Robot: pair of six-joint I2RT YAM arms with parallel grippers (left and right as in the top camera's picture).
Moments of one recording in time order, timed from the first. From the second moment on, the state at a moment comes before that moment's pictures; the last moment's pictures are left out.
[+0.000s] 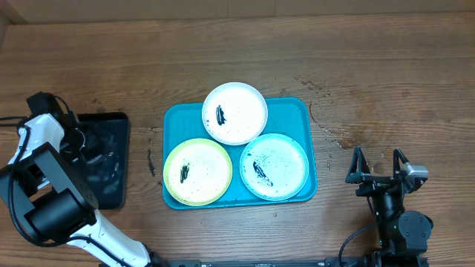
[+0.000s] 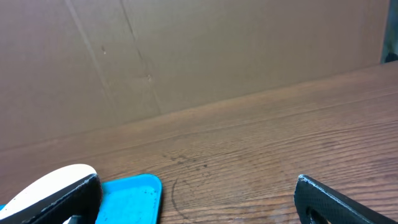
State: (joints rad) left arm 0.58 2.00 1.34 -0.79 0.00 -0.06; right arm -0.05 0.01 0.02 -0.03 -0.08 0.25
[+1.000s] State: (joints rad) left arm 0.58 2.02 1.55 -1.13 0.17 -0.25; right arm -0.05 0.01 0.02 -0.03 -0.08 0.25
